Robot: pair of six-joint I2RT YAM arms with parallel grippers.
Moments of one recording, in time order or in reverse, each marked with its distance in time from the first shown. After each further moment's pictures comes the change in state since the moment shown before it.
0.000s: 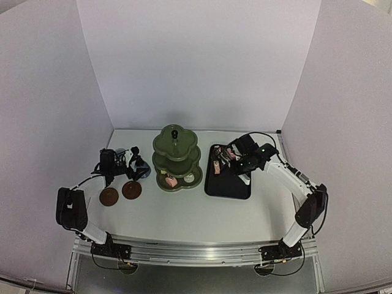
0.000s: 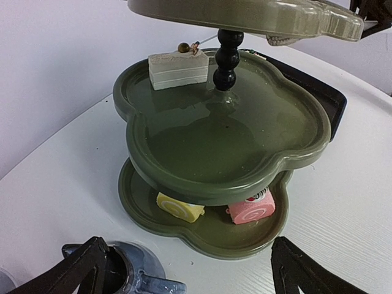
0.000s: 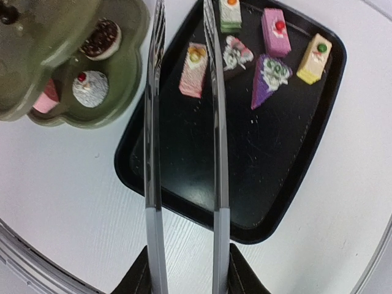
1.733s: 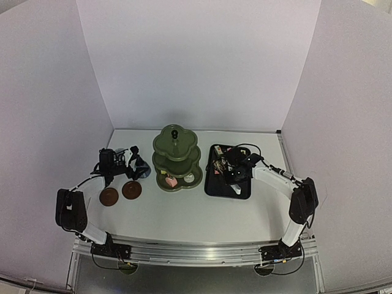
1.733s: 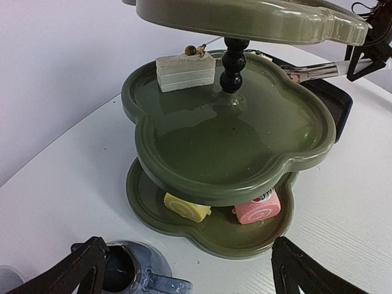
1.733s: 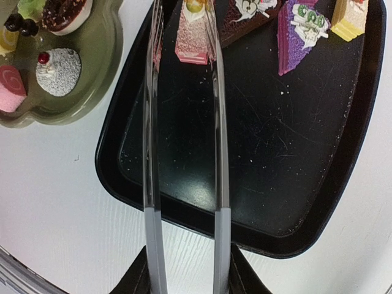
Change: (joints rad) left arm 0.000 -0.018 -0.001 -0.001 -0.027 0.001; right arm 0.047 0.093 -0.172 0.161 0.009 0.144
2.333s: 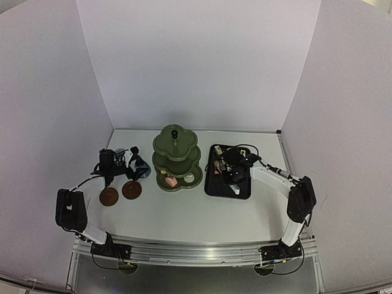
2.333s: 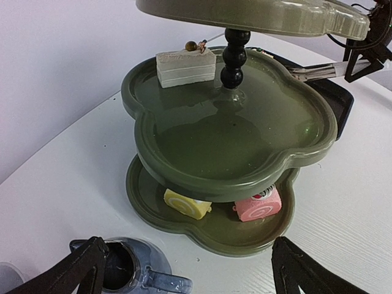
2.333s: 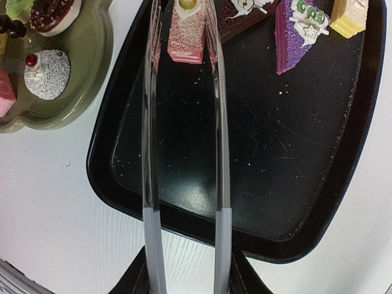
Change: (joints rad) left arm 0.000 0.000 -0.007 -0.002 -0.008 0.005; right arm 0.005 0.032 0.012 0.005 0.022 0.013
